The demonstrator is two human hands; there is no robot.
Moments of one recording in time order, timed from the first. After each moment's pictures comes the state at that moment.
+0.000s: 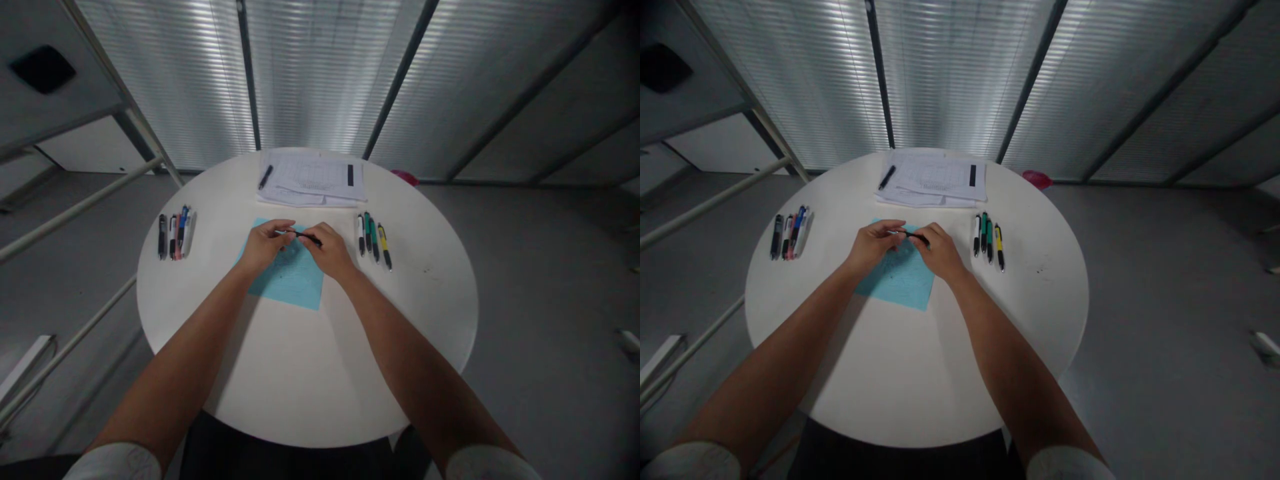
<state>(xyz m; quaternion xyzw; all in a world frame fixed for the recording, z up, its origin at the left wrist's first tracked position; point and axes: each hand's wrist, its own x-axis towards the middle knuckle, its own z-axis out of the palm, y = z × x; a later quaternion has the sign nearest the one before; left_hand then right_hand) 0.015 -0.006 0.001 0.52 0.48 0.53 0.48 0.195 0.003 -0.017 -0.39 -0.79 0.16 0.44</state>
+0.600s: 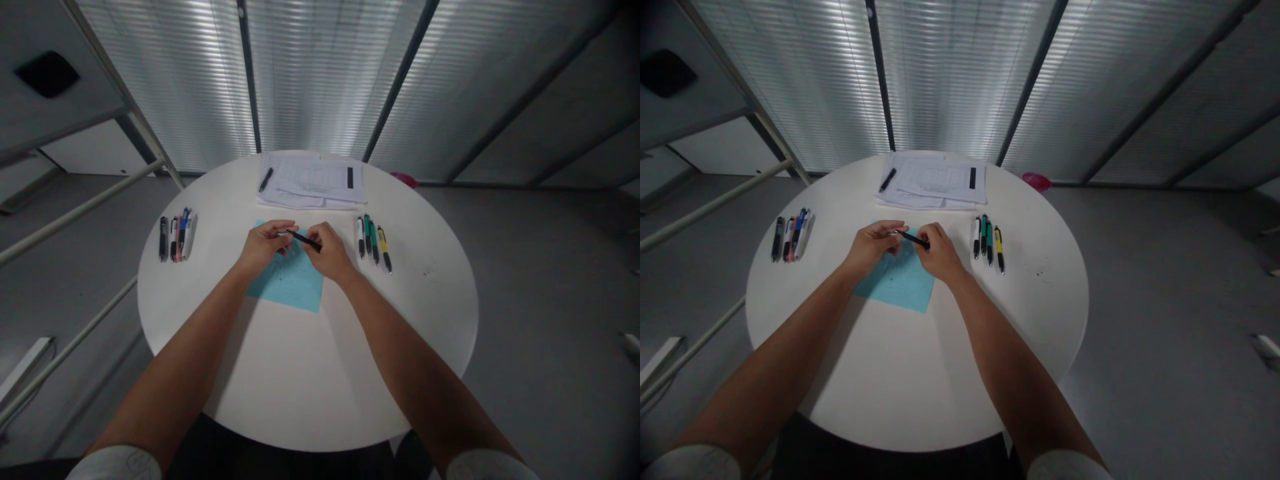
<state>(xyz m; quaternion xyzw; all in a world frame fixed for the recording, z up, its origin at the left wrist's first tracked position) 0.012 -0.009 0.006 0.49 0.41 0.54 0.55 0.196 0.002 -0.019 -0.41 -0.78 0.17 0.45</state>
